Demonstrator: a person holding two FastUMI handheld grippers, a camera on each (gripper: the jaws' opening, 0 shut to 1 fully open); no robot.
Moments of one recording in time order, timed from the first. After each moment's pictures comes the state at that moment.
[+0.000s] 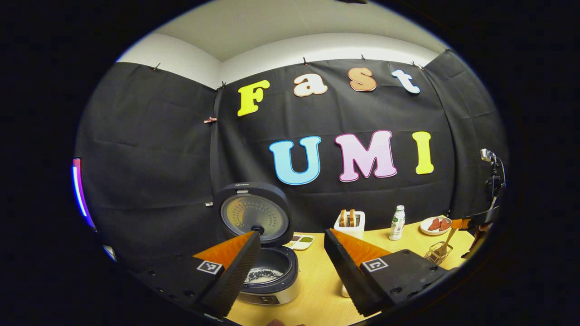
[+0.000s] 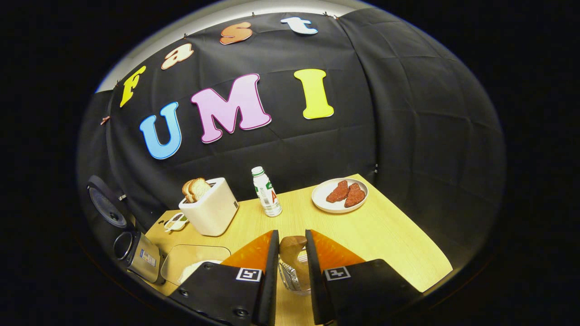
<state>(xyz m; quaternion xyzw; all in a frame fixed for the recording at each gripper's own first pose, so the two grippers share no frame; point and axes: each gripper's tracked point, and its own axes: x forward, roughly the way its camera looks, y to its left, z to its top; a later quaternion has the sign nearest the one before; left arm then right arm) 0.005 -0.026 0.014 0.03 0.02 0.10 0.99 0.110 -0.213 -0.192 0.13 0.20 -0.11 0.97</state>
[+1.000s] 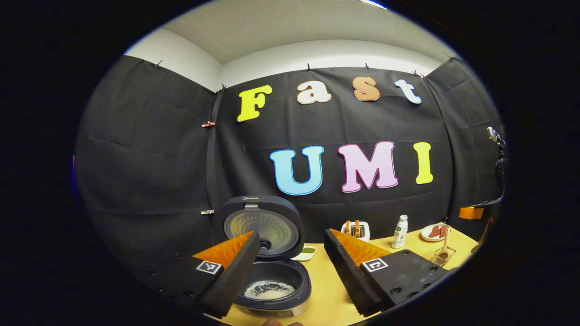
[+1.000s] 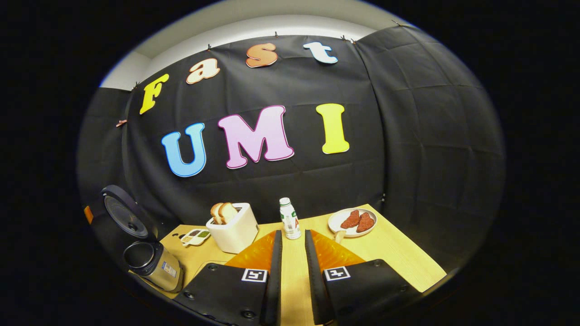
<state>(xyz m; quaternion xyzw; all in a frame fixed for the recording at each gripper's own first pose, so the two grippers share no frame) 0.038 0.031 0.038 0.02 -0.02 0.07 1.00 0.096 -0.140 -0.096 0.10 0.11 -0.08 0.99</state>
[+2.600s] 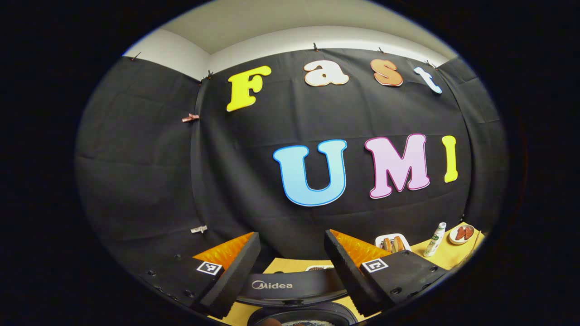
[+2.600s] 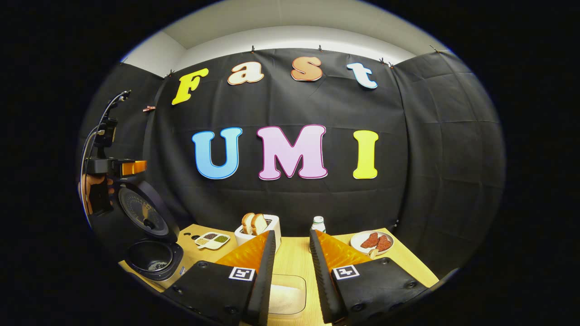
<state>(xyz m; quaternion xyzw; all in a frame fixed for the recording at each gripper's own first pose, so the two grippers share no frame) 0.262 0.131 0.072 0.03 0.04 0.05 1.00 0.106 -0.044 -0.050 0.03 0.07 -0.04 1.00</state>
